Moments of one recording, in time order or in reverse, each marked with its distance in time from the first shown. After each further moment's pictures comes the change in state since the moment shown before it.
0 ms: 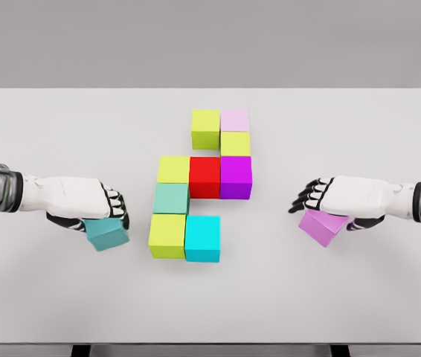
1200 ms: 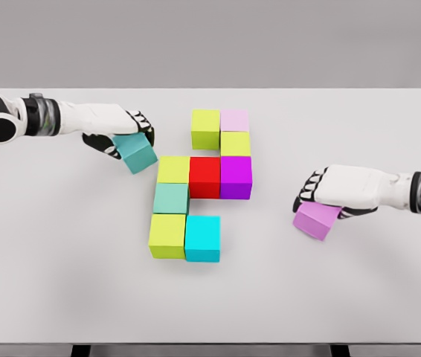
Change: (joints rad) left arm -0.255 -0.369 0.010 0.556 0.007 0.001 0.000; right arm -0.038 0.016 -0.007 -0.031 -0.007 0.000 0.000
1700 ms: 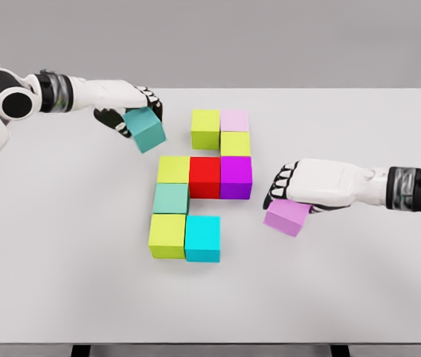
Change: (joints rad) left arm -0.089 -0.111 0.005 0.164 -0.001 0.052 -0.001; right arm -0.034 0.086 0.007 -0.071 -0.005 0.000 0.000
